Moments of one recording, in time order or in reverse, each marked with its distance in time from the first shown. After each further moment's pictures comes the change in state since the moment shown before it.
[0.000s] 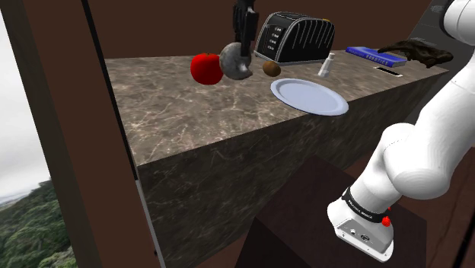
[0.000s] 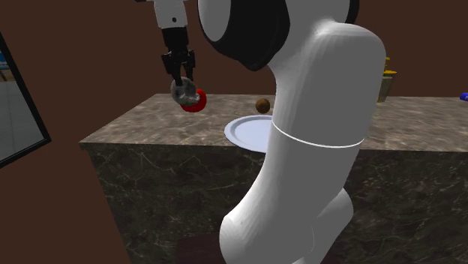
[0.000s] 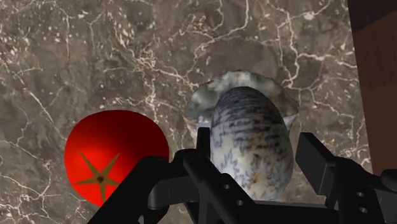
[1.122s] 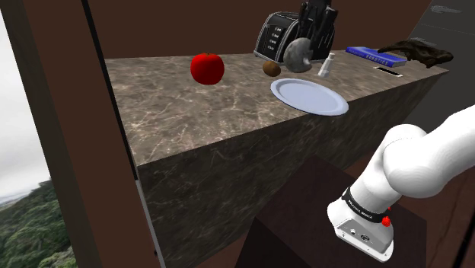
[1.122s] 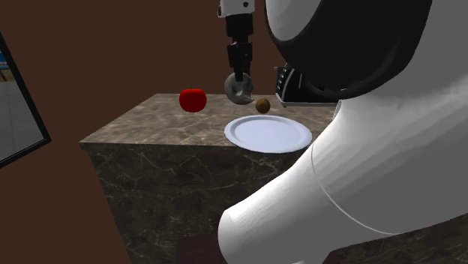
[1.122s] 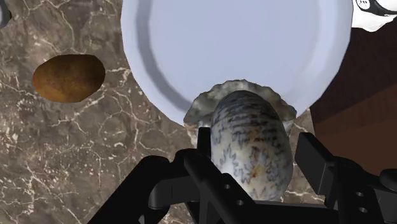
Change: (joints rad) arm -0.107 -0.415 -0.194 -0.337 -0.056 -0.052 -0.303
